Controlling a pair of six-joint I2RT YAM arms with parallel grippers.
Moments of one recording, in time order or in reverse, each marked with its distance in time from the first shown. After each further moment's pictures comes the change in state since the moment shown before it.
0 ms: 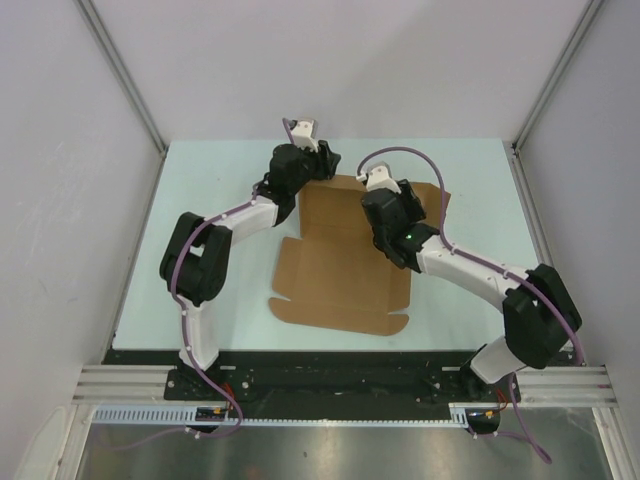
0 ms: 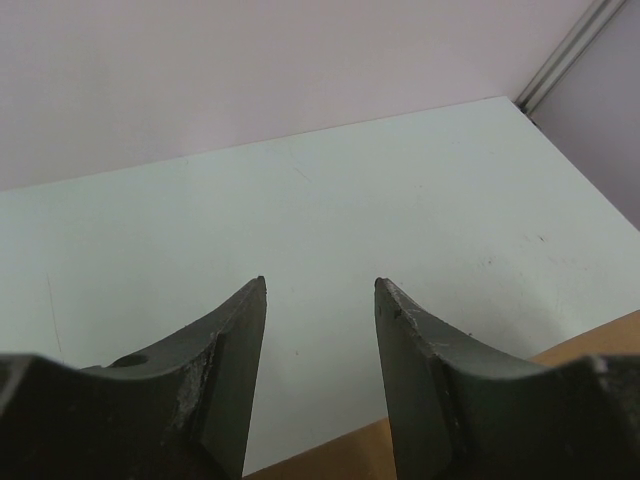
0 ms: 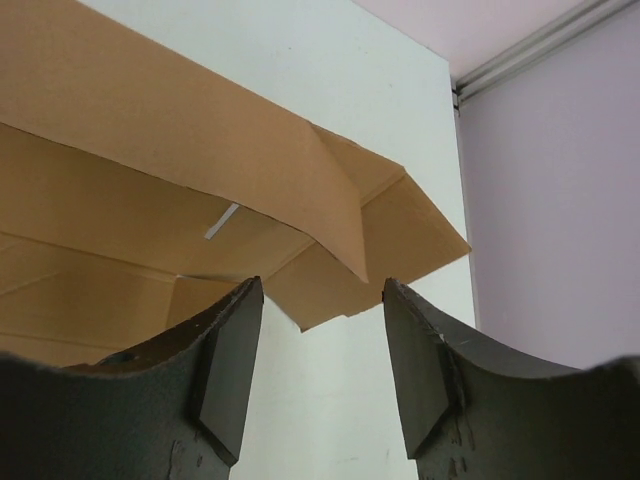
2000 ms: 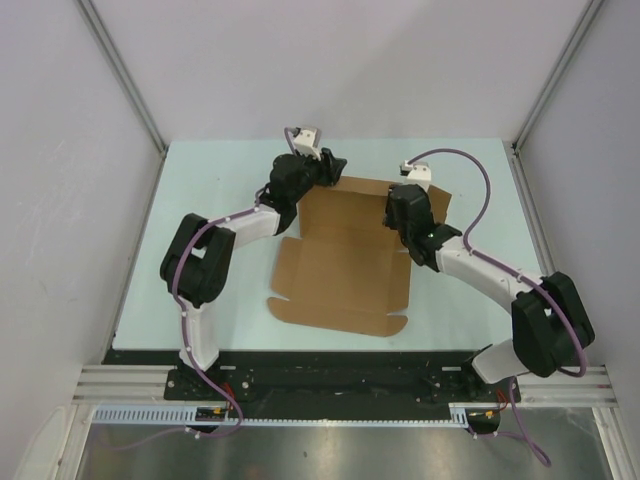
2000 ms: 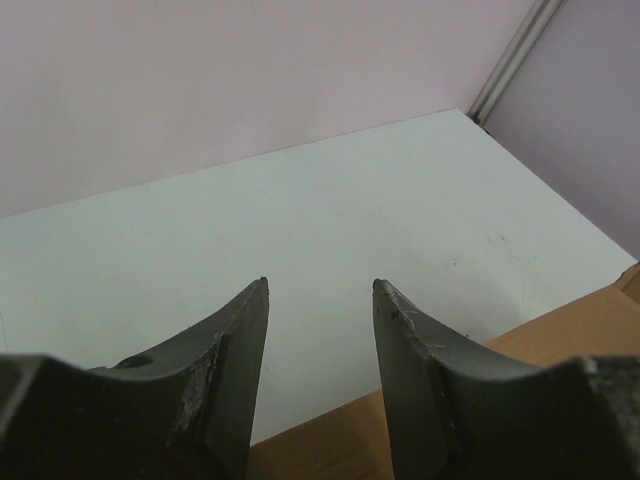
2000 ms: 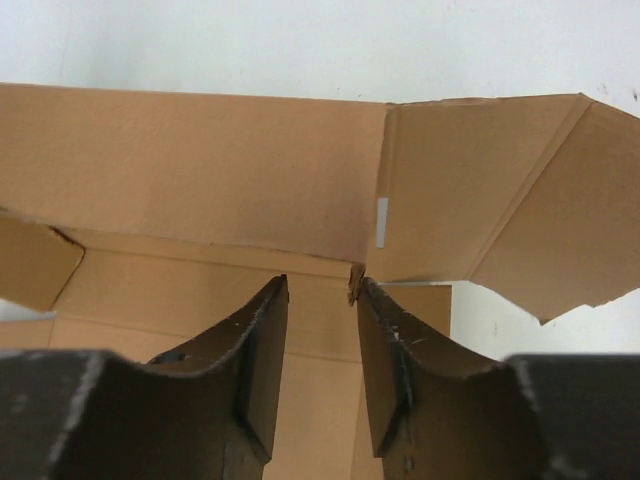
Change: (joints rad) left arm -0.024 -0.006 -0.090 0.166 0.055 0.001; right arm -0.156 -0.042 -0.110 0.121 -0.440 0.566
